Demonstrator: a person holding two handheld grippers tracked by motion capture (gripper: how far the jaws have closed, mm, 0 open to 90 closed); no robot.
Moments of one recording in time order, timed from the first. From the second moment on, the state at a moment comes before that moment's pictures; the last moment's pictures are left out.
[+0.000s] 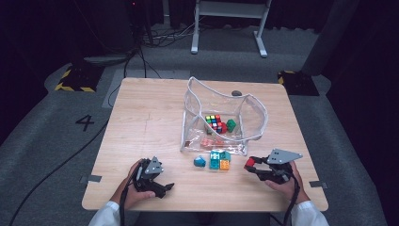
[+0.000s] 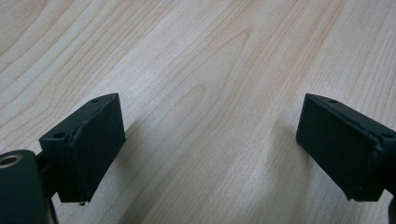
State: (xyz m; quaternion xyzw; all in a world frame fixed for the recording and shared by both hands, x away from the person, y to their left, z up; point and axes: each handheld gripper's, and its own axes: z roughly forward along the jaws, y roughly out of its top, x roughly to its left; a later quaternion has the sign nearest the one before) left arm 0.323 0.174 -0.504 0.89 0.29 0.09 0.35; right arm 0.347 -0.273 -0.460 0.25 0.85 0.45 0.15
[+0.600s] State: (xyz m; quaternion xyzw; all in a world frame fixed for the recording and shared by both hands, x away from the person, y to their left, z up) left arm 0.323 0.174 -0.504 0.89 0.29 0.10 0.35; right arm 0.358 -0.330 -0.393 0.27 0.82 0.46 0.20
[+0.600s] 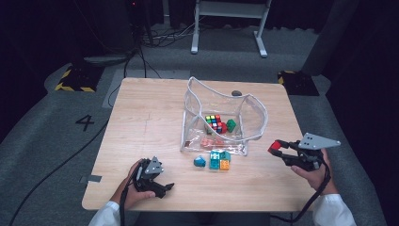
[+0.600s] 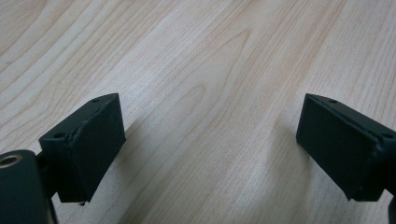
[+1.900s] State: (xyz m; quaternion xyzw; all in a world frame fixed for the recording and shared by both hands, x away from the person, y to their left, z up) left arm 0.323 0.174 -0.504 0.89 0.29 0.09 0.35; right arm 0.465 -0.233 -0.313 0.21 0.87 0.41 0.19
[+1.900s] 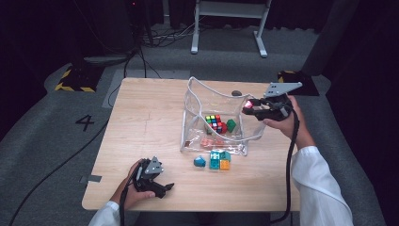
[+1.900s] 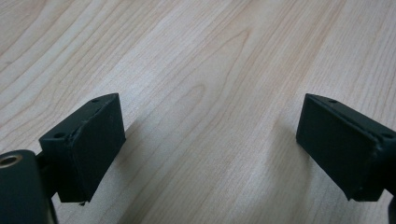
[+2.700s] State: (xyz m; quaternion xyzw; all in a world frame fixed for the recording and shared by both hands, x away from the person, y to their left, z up) left arm 0.322 0.174 -0.504 0.89 0.29 0.09 0.35; right arm 0.504 -0.192 -0.353 0.19 0.94 0.20 0.18
